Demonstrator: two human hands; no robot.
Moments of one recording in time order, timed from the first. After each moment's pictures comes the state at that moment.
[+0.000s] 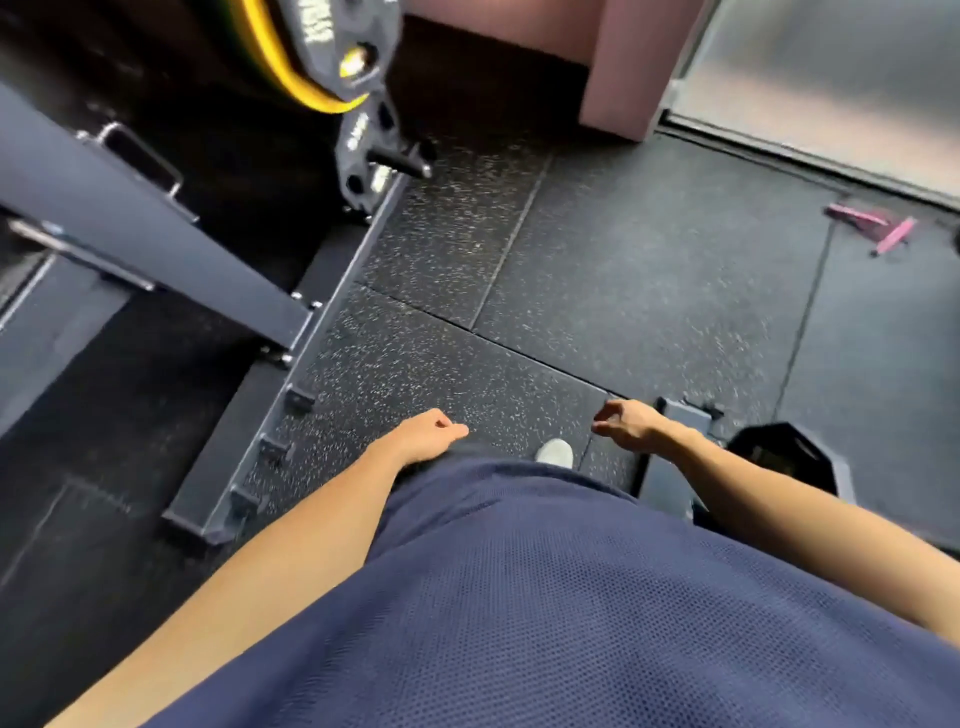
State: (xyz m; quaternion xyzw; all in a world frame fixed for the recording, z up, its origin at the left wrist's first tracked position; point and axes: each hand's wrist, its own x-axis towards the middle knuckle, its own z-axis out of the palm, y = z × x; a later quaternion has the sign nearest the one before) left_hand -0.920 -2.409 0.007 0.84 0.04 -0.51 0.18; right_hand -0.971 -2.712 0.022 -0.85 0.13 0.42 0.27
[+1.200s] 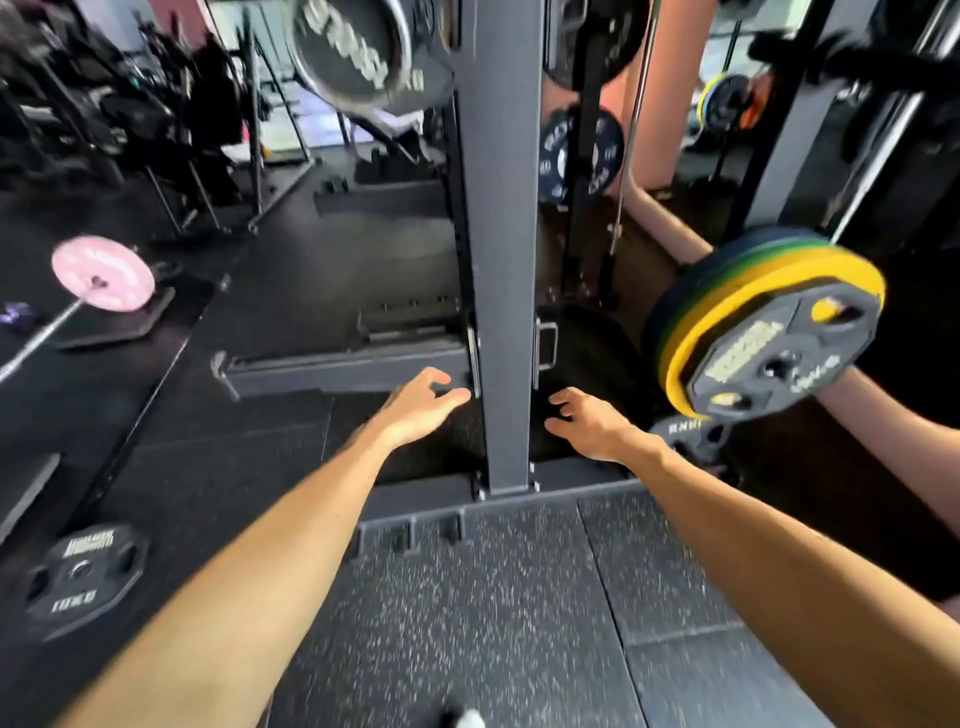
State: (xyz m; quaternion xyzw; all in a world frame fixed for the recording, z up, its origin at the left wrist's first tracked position) left_hand -0.859 -2.228 0.253 0.83 0.40 0.02 0.39; right_hand -0.692 -2.412 0.230 -0.86 -0.38 0.24 0.24
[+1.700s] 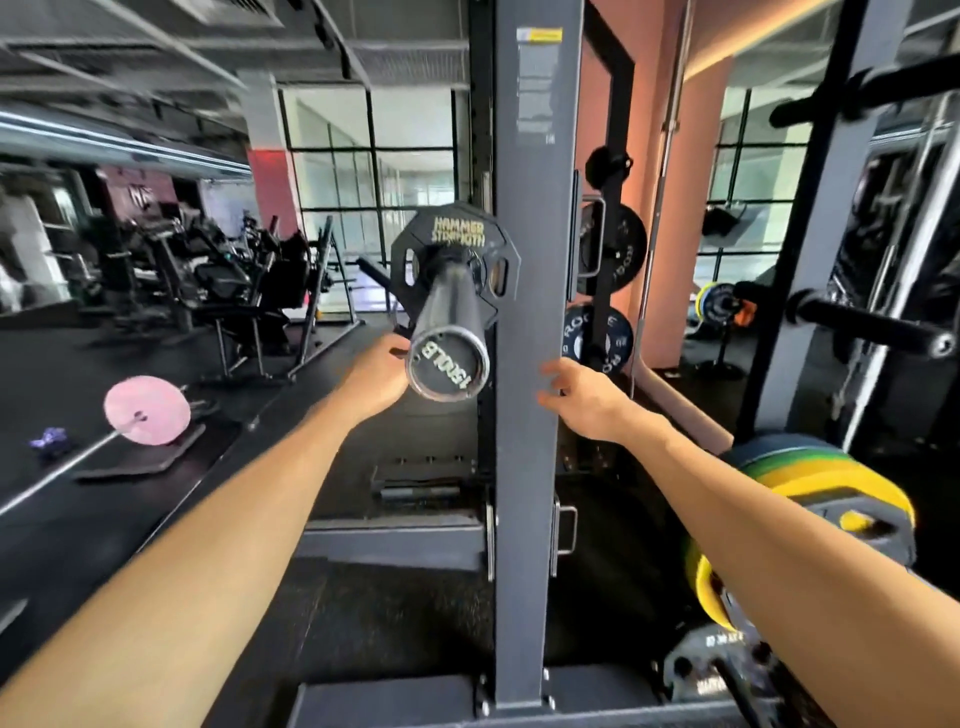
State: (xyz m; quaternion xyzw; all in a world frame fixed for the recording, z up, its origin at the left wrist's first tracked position) left_hand -0.855 -2.151 0.481 0.82 0.35 0.29 0.35; right_hand -0.650 -2.319 0.457 -0.81 -0.50 0.03 0.31
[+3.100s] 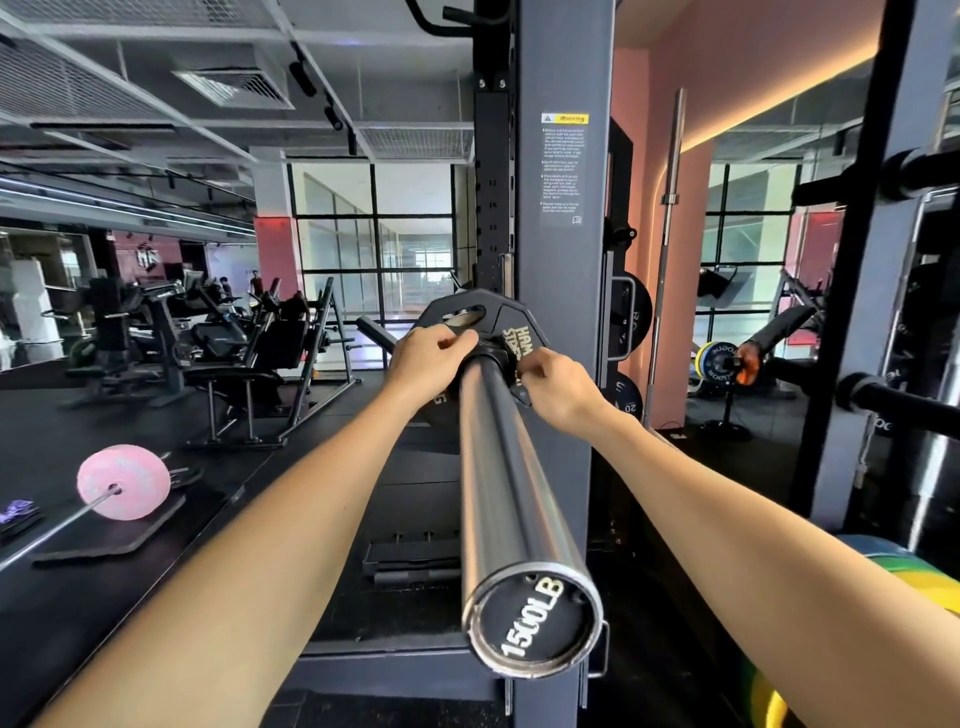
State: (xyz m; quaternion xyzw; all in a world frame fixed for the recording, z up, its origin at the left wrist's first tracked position) left_hand -0.757 -2.070 0.576 0.81 0.31 0.41 0.28; right_hand -0.629 -2.190 0.550 -0.79 -0.47 -0.04 0.40
